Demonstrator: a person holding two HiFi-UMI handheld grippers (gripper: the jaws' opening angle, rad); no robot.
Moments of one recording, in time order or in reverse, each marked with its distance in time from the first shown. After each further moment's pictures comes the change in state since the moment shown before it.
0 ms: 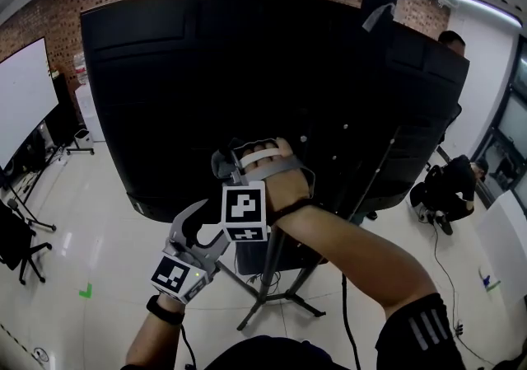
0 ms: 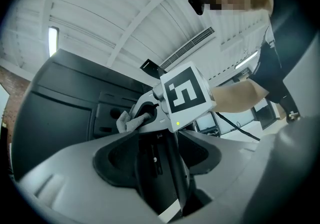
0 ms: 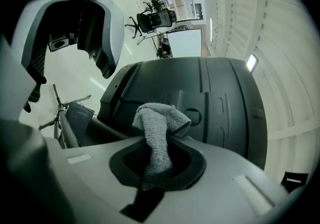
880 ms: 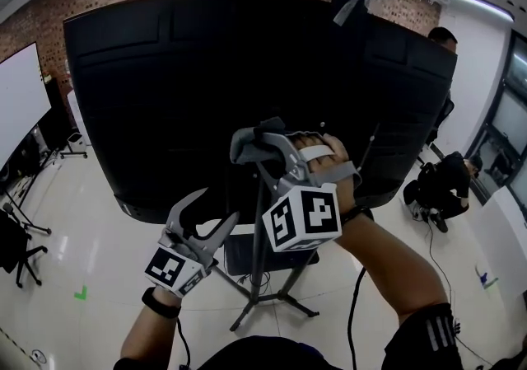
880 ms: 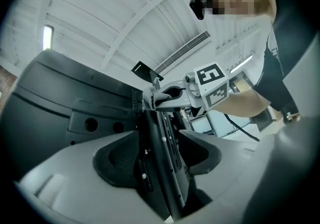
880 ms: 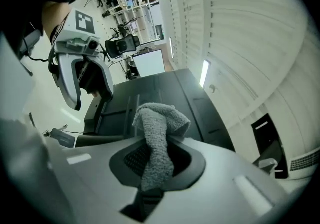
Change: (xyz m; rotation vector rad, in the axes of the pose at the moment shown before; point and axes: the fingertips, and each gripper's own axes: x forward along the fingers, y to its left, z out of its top) left arm 0.044 -0.032 0.029 -0.010 -0.054 -0.046; right arm -0.111 -0.050 -0.085 0.351 -0.239 -0.238
